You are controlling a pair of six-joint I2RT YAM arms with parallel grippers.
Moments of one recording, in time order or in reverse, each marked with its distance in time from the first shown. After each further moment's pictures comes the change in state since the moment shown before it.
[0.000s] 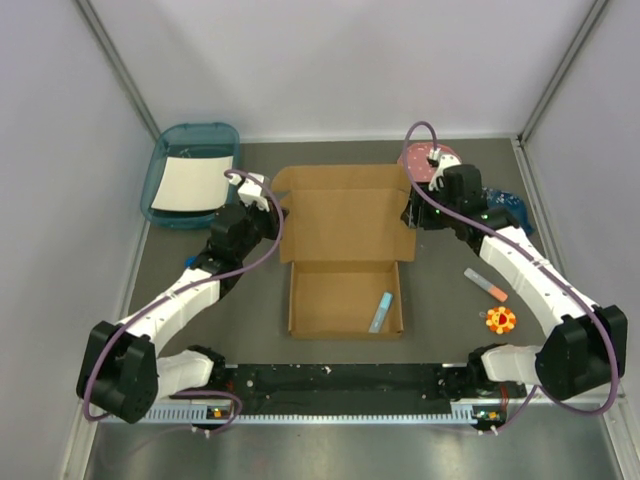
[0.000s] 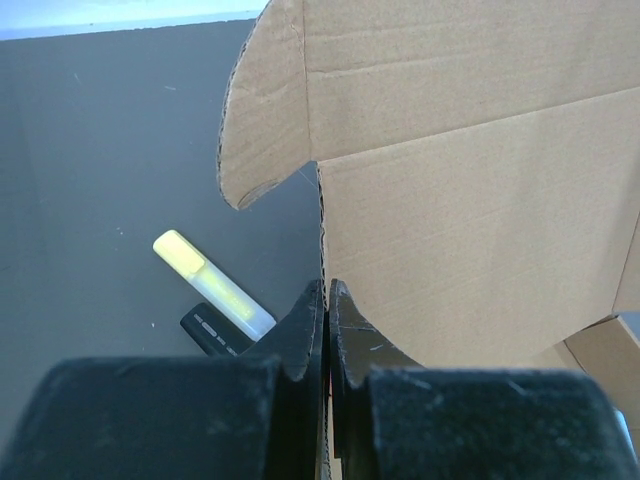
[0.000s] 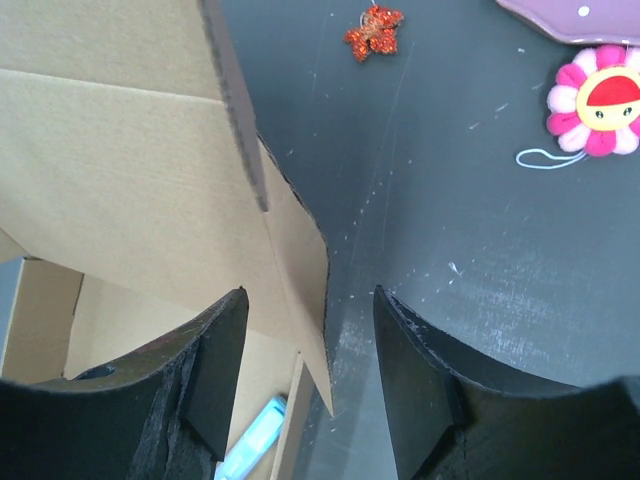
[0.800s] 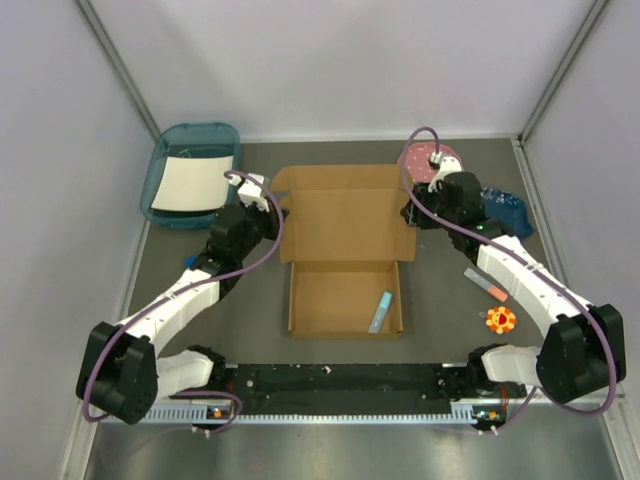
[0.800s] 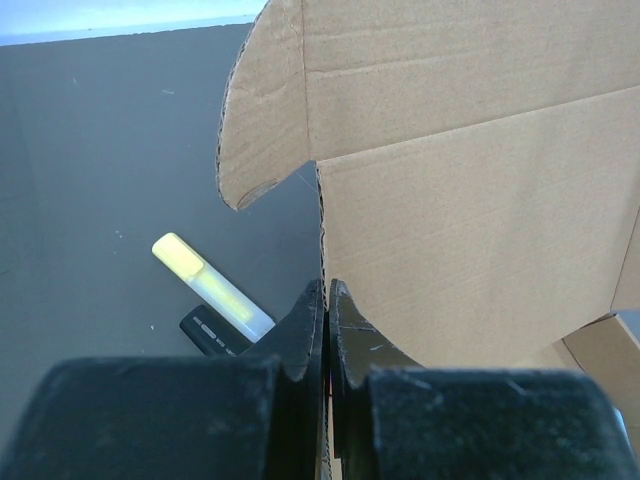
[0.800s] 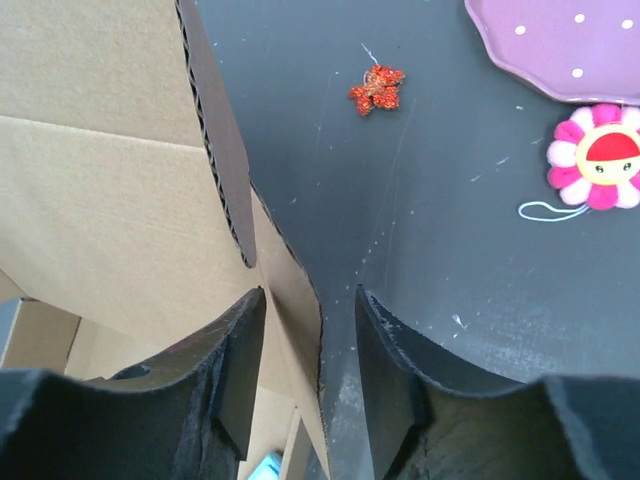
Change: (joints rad) left arm -0.005 -0.005 -0.007 0.013 0.002 0.003; right arm 0.000 -0.011 -0.117 0.234 0.015 0.006
